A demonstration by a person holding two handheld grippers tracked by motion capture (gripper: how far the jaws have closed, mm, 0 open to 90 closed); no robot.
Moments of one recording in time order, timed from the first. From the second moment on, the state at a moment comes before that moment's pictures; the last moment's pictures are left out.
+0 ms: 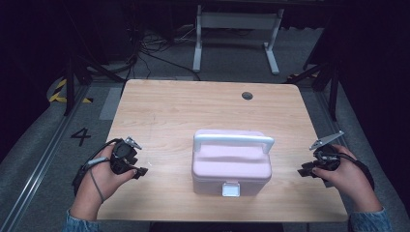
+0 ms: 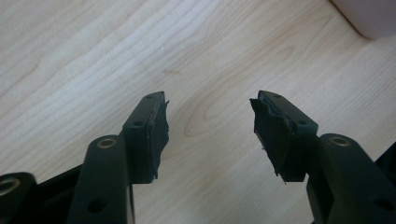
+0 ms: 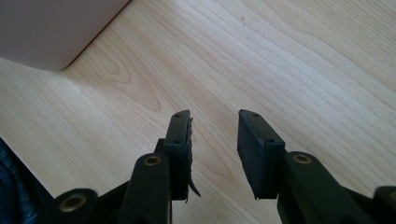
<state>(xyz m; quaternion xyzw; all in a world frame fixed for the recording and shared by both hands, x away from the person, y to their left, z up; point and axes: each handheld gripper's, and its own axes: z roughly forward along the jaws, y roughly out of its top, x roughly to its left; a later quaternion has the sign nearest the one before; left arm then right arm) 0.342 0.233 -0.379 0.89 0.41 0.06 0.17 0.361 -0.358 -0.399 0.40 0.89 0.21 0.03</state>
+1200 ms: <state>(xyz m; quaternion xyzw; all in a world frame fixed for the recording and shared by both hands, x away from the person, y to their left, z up) 0.336 0.148 -0.289 0.92 0.22 0.08 0.32 0.354 -0.354 -0.403 0.41 0.89 0.20 0.02</state>
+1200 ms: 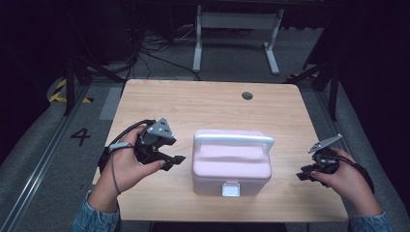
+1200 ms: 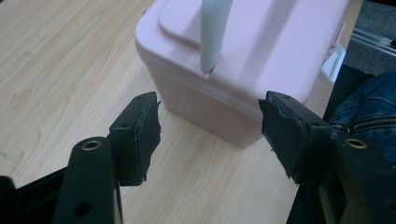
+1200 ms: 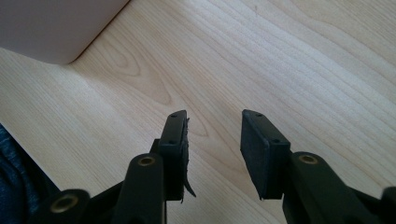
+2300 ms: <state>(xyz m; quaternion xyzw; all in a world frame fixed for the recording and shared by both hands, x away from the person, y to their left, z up) 0.370 0.073 -0.285 0.93 0.15 0.09 0.34 0.357 -0.348 -0.411 0.39 0.90 0.20 0.00</state>
